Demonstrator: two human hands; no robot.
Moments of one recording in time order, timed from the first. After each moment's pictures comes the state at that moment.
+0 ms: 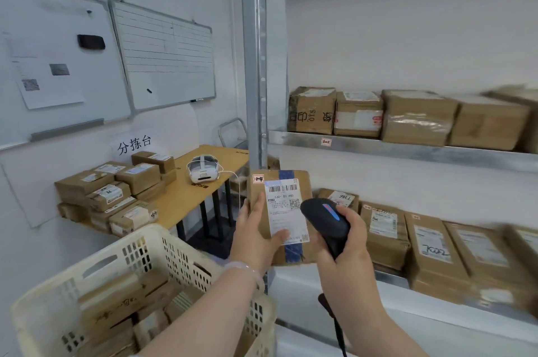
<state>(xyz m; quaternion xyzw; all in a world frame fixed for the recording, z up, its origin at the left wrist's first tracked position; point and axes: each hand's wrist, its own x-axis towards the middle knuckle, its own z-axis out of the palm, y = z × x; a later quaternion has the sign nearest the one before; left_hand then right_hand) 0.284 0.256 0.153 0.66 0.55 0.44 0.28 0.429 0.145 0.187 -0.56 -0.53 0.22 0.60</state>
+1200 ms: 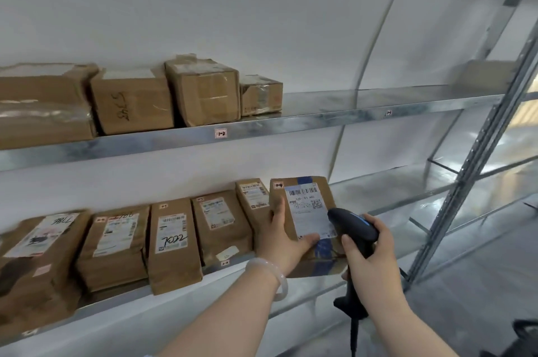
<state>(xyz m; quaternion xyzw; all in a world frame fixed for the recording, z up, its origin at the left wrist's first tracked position) 0.820 0.102 0.133 0.80 0.27 0.19 0.50 0.870 -0.059 0.140 -0.77 -0.16 0.02 0.62</state>
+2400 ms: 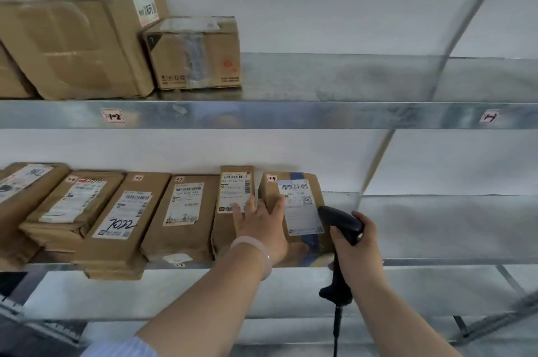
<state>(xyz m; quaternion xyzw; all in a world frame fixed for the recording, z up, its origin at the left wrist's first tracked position) 1.021 0.171 0.074 0.88 0.46 -0.03 0.09 1.152 0.047 0.058 -0.76 -0.19 0.25 0.57</state>
